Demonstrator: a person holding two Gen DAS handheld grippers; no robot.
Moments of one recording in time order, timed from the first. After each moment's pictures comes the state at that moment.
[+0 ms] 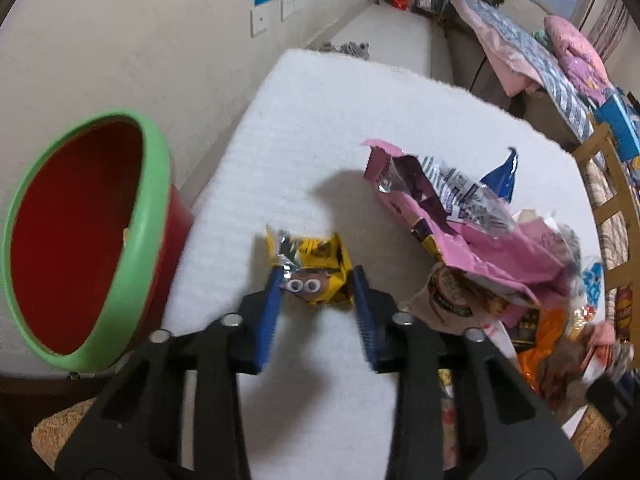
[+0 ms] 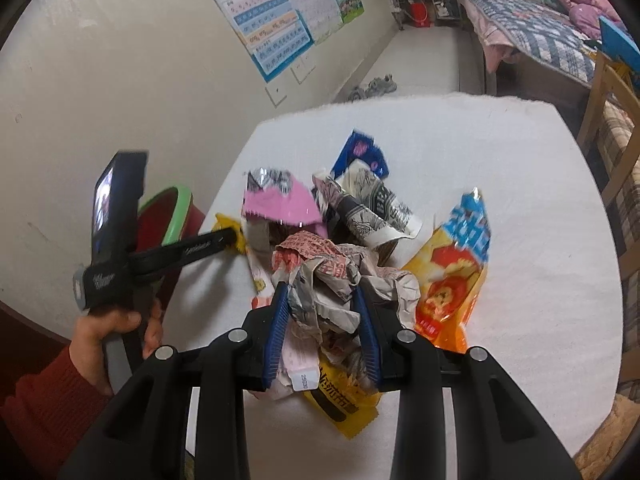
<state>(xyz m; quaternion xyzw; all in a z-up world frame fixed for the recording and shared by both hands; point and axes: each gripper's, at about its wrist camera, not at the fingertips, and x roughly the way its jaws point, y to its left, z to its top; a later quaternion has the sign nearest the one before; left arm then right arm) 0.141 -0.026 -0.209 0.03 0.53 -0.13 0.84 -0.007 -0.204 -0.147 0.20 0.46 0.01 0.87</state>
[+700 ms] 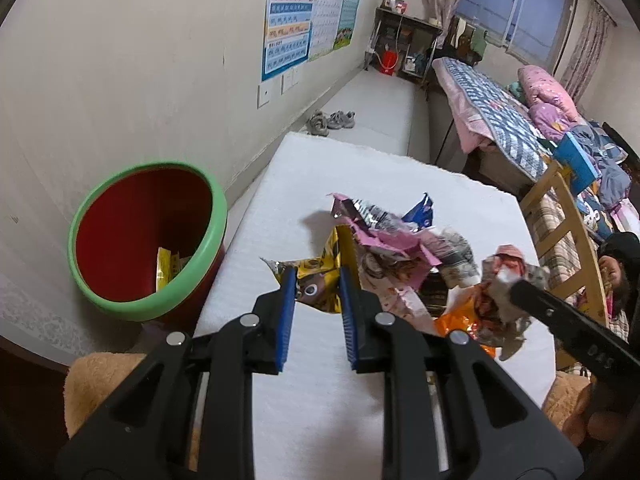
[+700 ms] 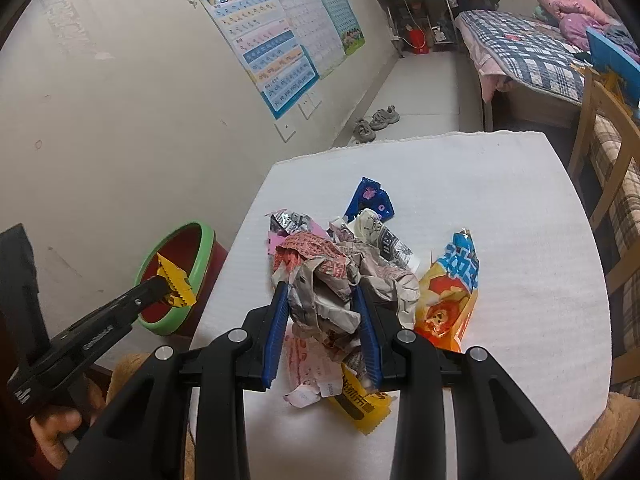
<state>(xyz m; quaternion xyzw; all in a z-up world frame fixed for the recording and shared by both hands) 0.043 0.000 -0.107 0.00 0.42 -0.15 0.89 -0.023 -0.204 -0.108 0.22 0.41 0.01 0.89</state>
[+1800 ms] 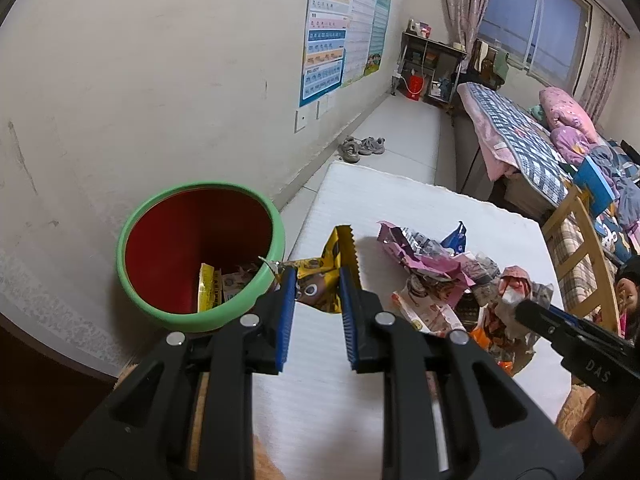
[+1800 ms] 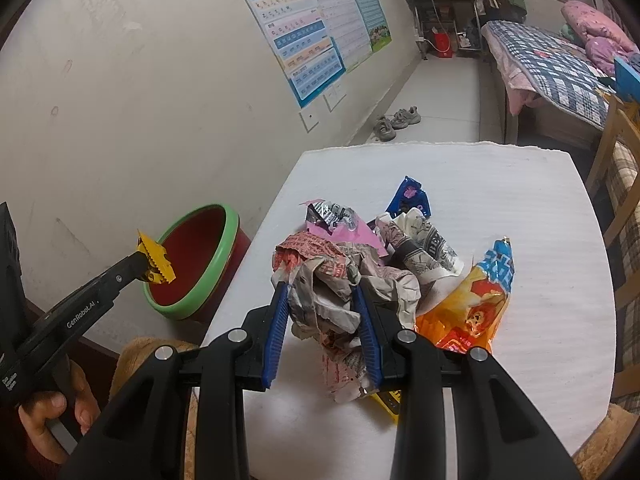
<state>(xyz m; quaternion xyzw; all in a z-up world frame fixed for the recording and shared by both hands) 0.036 0.041 -0.091 -0.01 0.39 -0.09 0.92 -0.014 -0.167 -0.099 0.18 0.42 0.04 0.89</state>
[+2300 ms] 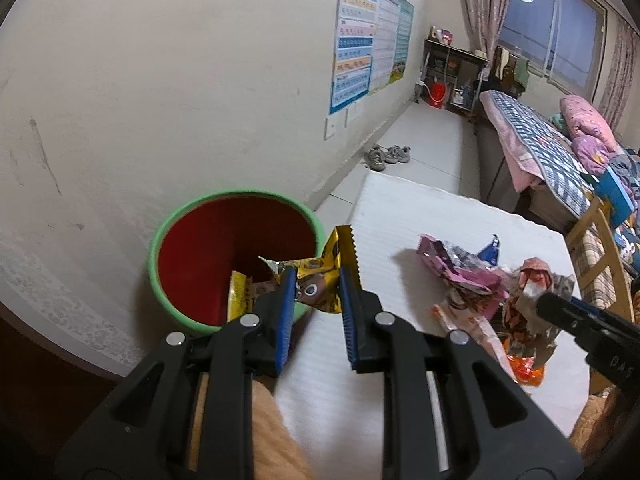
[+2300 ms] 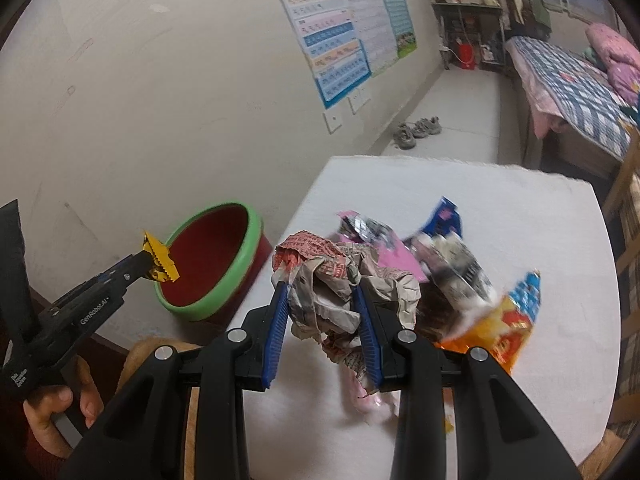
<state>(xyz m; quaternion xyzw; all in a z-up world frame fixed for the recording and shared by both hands) 0.048 0.075 -0.090 0.00 0.38 -0.05 0.93 0.011 -0.135 -0.086 0.14 0.41 0.07 0.90</state>
